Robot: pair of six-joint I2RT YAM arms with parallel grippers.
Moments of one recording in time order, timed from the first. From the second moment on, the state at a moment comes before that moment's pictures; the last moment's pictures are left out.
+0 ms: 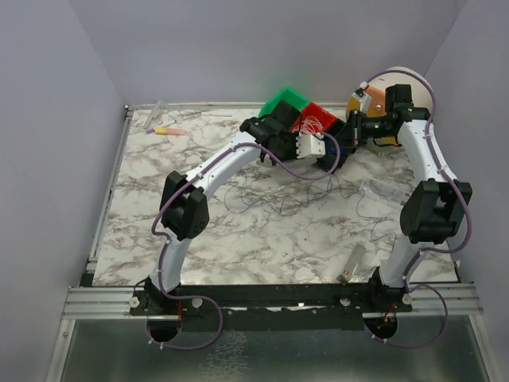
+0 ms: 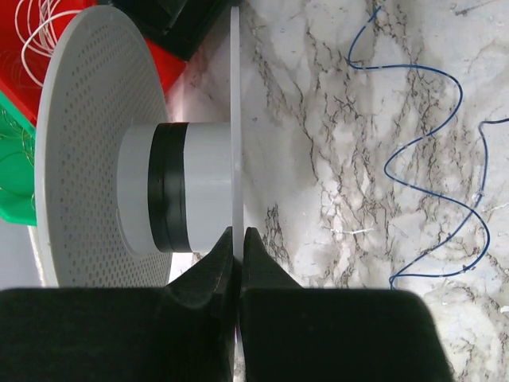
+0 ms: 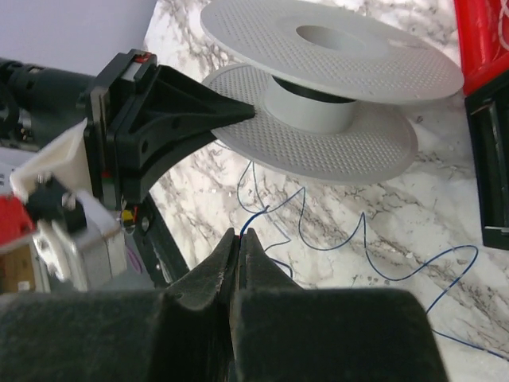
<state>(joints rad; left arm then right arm) -0.70 2.12 2.08 -0.87 0.25 0.86 -0.05 1.80 1.70 -0.90 -1.05 -0.12</state>
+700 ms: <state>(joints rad) -0.83 2.12 2.08 -0.92 0.08 0.90 0.04 1.87 1.70 -1.01 -1.04 -0.18</state>
